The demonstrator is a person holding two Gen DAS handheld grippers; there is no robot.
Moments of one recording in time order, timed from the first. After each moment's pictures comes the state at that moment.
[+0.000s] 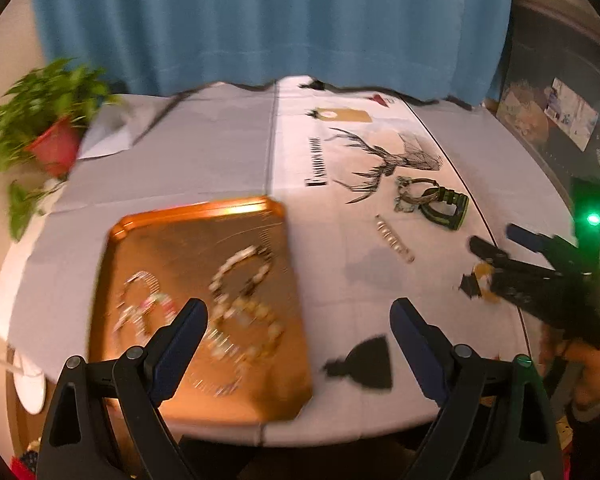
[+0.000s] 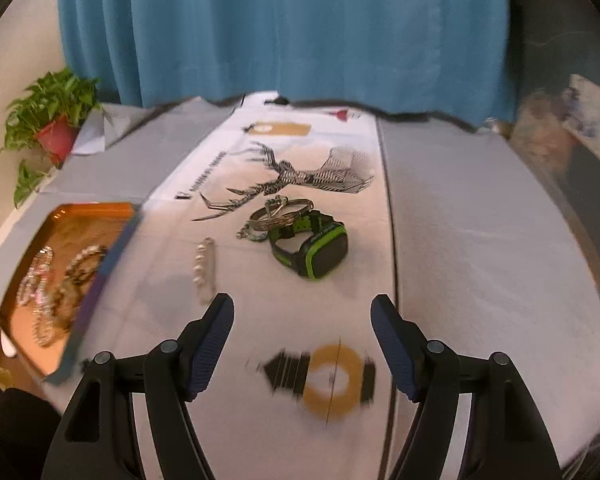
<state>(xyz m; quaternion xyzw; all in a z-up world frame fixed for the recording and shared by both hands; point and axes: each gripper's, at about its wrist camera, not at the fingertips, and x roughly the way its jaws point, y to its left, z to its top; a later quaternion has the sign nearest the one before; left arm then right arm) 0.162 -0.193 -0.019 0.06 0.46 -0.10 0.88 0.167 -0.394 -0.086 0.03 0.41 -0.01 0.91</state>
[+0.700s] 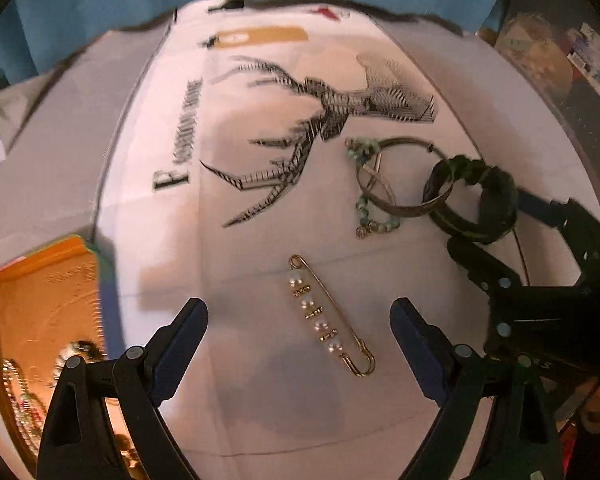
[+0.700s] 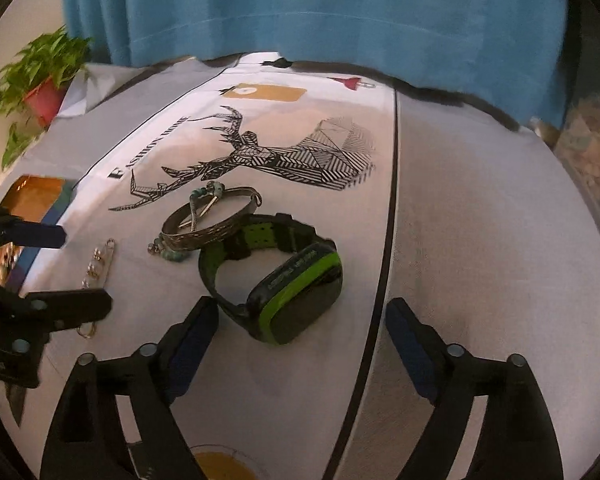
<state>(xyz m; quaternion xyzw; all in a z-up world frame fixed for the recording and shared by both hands) 0.285 -0.303 -0.123 0.08 0.57 -0.16 0.80 0.249 -0.448 -0.145 -0.02 0.45 0.04 0.89</state>
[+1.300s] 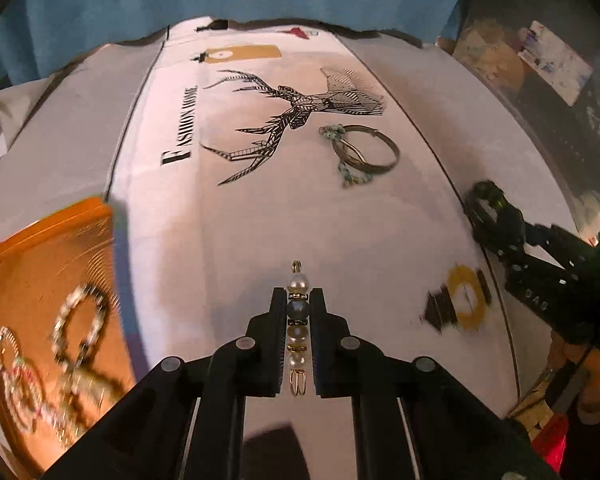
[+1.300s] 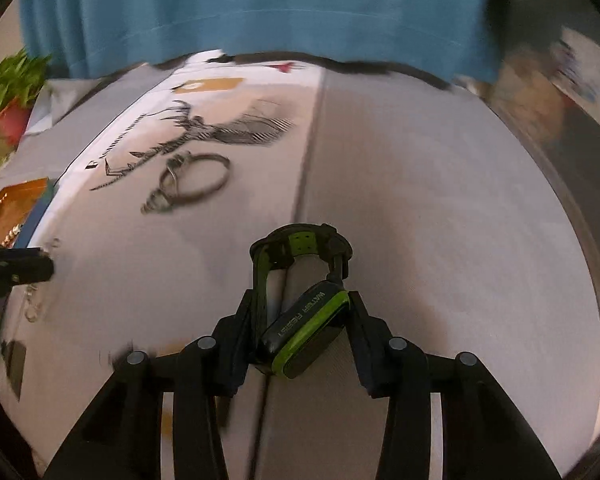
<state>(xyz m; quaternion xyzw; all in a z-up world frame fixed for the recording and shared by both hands) 0.216 -0.278 -0.093 0.07 0.53 -0.21 0.82 0.170 -0.477 -0.128 0.03 0.47 -0.06 0.88</state>
